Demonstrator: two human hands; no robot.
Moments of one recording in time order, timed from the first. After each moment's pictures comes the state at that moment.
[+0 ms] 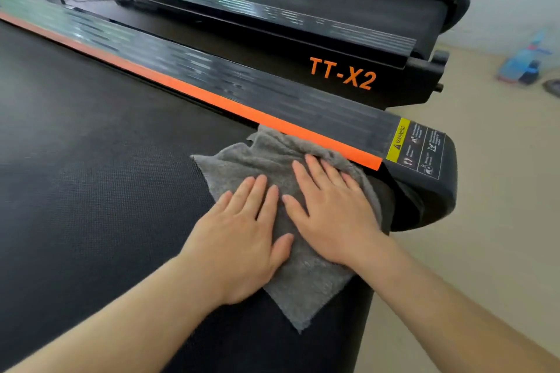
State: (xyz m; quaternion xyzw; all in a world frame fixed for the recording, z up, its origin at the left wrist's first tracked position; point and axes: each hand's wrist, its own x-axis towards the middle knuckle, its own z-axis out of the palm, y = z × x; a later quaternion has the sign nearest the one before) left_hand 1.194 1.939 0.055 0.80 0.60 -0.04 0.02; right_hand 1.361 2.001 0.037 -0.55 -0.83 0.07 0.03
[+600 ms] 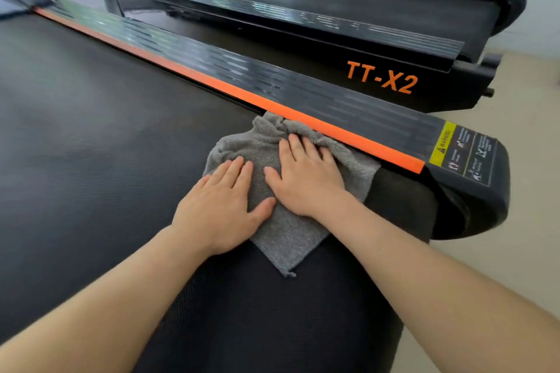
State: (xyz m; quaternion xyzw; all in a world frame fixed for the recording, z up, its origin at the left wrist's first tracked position) left_hand 1.131 1.951 0.053 0.67 0.74 -0.05 0.06; right_hand 1.270 2.037 0.042 -0.51 -0.85 0.10 0.02
